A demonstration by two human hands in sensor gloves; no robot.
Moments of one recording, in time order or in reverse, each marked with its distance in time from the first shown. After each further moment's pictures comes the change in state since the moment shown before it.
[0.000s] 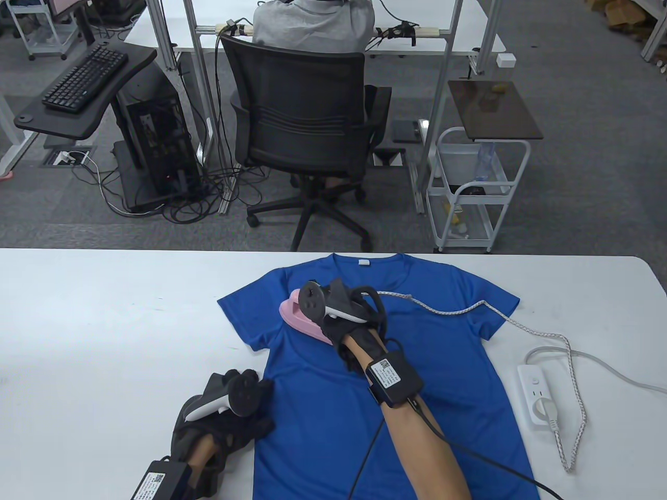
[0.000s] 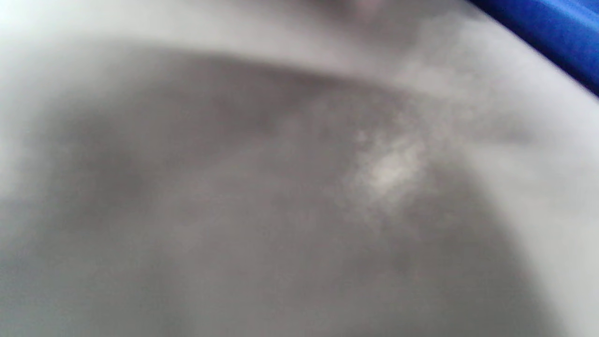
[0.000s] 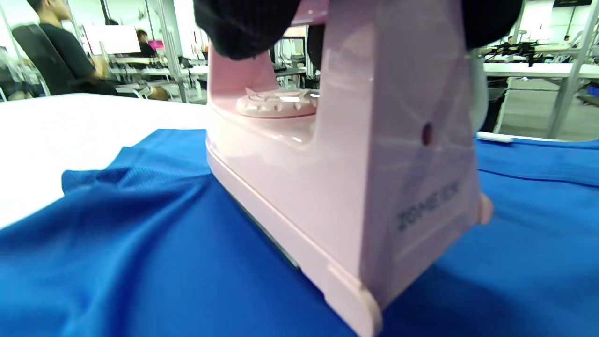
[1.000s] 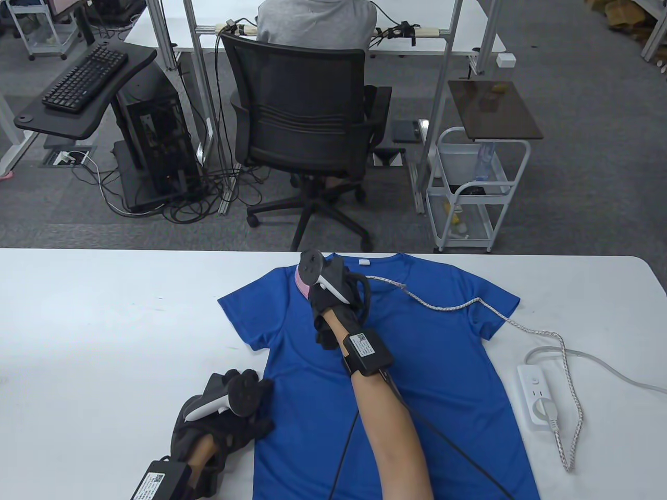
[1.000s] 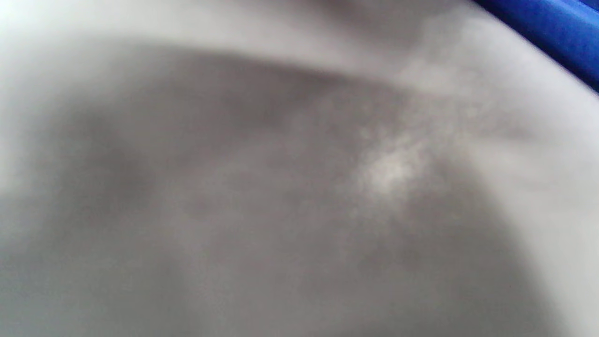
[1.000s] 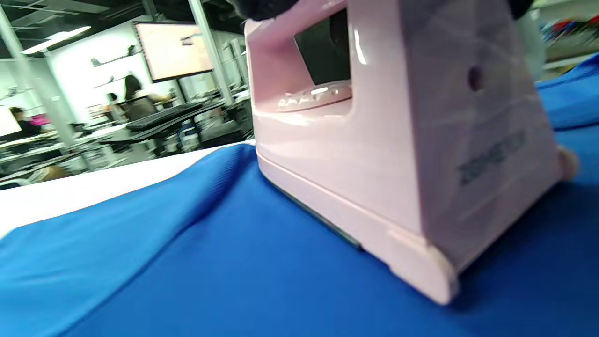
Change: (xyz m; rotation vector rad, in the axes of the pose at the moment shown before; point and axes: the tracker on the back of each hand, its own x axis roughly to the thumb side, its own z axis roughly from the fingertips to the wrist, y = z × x) left_hand 0.000 0.000 0.000 -0.002 0.000 -0.003; right_hand -0.022 0.017 -0.063 -0.039 0.296 -0.225
